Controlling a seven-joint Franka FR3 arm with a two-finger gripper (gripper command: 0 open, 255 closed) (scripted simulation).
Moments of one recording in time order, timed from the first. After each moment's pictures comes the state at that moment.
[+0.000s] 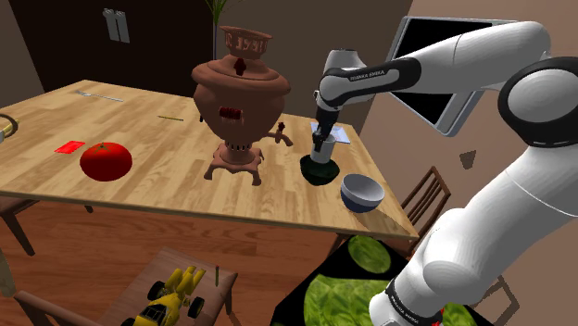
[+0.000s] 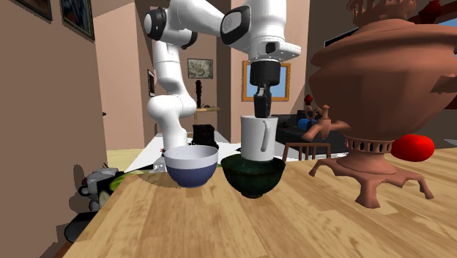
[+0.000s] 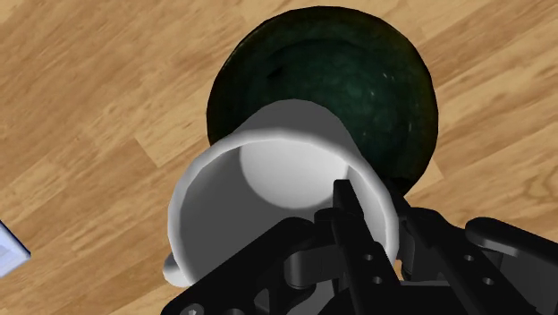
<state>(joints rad) 0.08 -0.14 -0.30 -2.17 -0.12 2.06 -0.42</state>
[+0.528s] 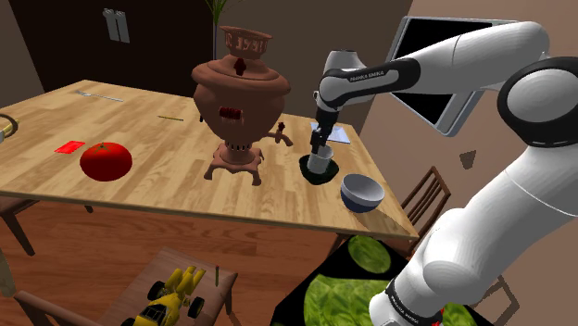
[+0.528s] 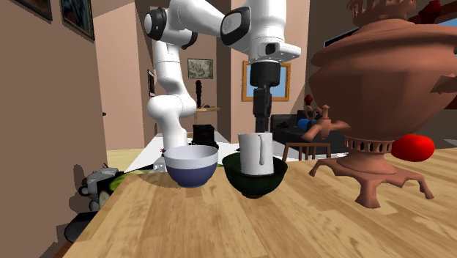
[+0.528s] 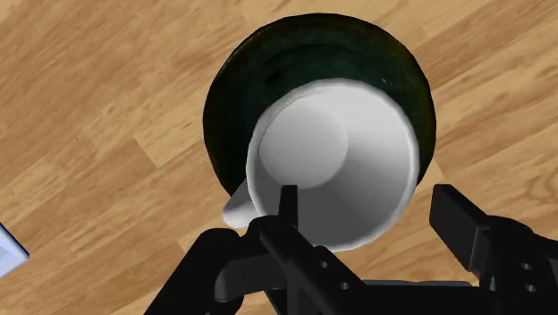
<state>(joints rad) 0.08 -0.13 -0.31 -2.17 -0.12 2.06 -0.42</state>
